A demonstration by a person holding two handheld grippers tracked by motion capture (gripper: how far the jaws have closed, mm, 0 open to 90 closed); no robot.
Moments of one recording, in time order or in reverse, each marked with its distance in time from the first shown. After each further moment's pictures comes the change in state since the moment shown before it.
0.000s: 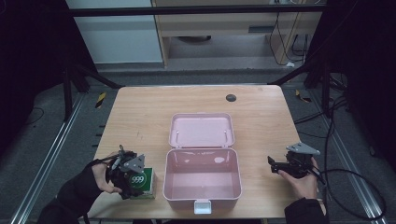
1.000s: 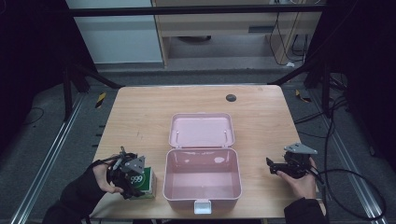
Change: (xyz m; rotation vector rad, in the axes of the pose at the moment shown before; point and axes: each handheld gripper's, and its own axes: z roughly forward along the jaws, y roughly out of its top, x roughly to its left) left arm 0.002 -0.006 0.007 -0.005 -0.047 -0.032; right arm 0.002 -0.001 0.004 0.024 0.019 -0.017
